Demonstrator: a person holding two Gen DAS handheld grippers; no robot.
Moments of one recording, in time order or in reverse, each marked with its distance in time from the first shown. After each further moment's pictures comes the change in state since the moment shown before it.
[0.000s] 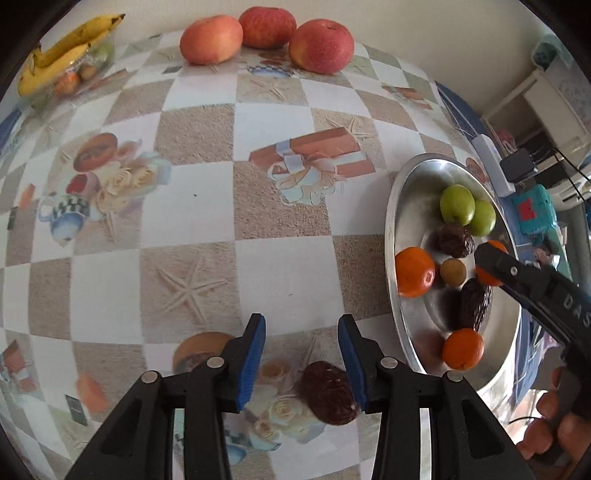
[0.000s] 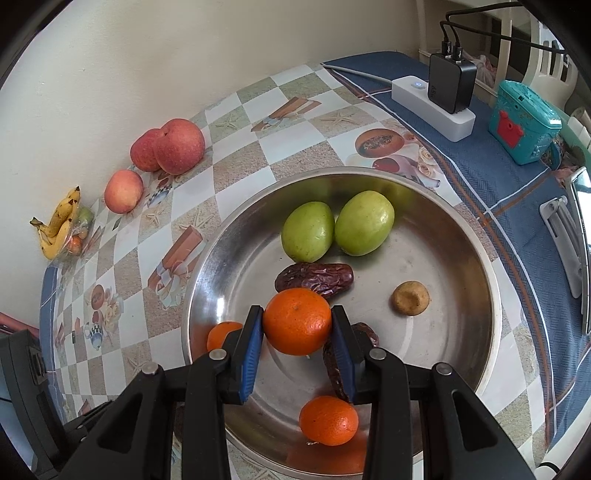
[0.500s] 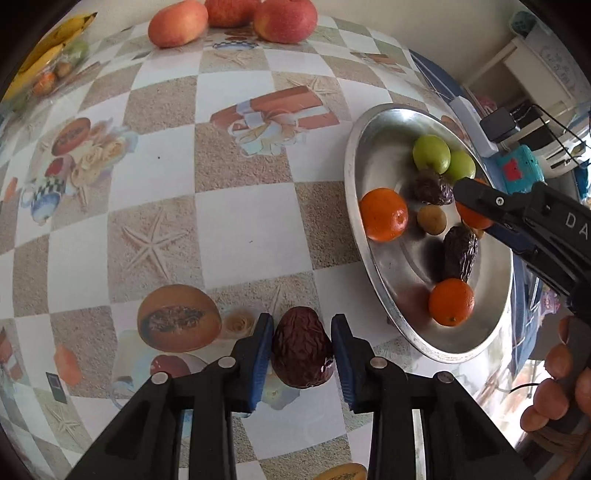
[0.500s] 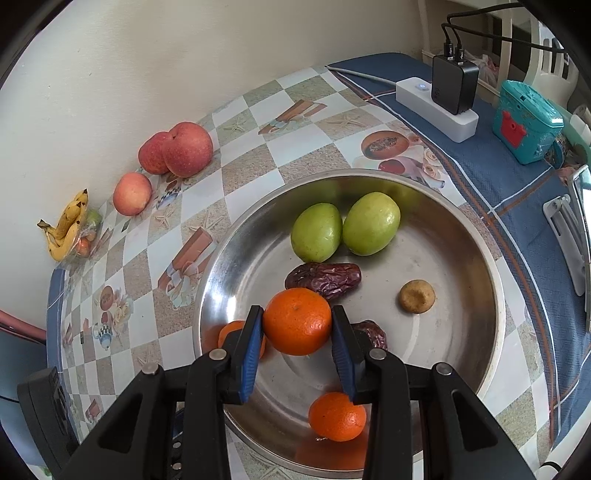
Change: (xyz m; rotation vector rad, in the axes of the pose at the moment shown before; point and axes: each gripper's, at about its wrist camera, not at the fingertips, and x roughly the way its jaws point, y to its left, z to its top) left arm 0.006 -0.019 -0.027 0.068 0.071 -0.019; right arm -0.005 0.001 0.000 0.004 -0.005 0.025
